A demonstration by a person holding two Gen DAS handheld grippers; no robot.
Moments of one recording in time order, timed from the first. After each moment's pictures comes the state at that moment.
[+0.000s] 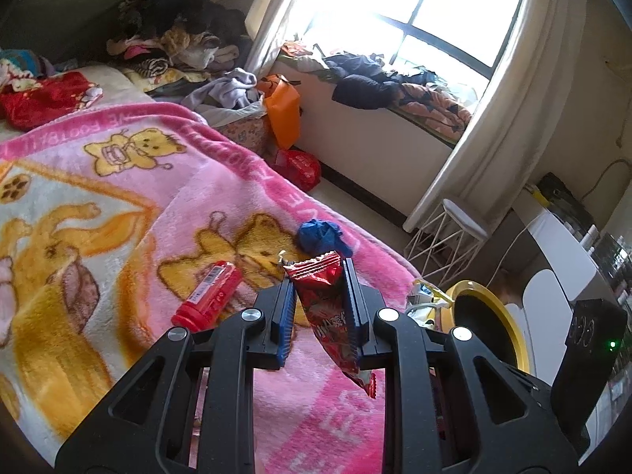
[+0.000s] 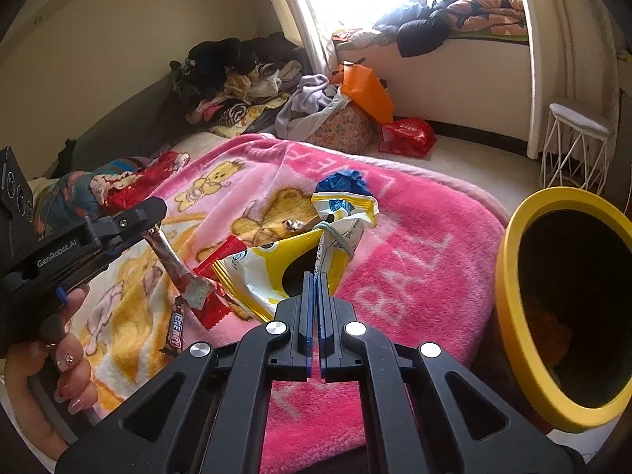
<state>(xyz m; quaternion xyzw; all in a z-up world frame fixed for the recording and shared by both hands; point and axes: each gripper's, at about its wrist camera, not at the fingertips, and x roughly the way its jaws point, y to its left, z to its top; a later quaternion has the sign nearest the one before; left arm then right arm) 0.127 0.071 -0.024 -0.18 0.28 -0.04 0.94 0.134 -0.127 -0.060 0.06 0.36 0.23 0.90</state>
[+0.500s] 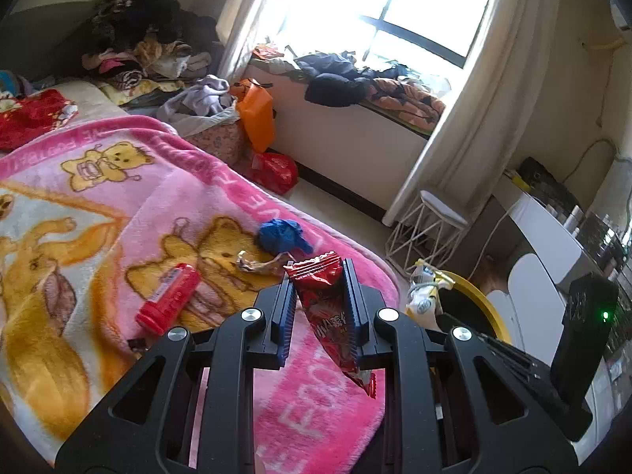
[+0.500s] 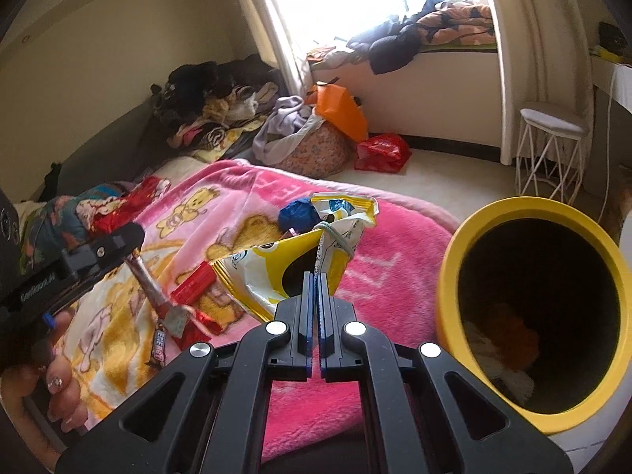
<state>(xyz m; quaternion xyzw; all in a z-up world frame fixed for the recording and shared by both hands) 0.122 0.032 -0.011 -0.16 0.28 -0.08 0.94 0.132 -0.174 -0.046 0.08 0.33 0.19 0.92</state>
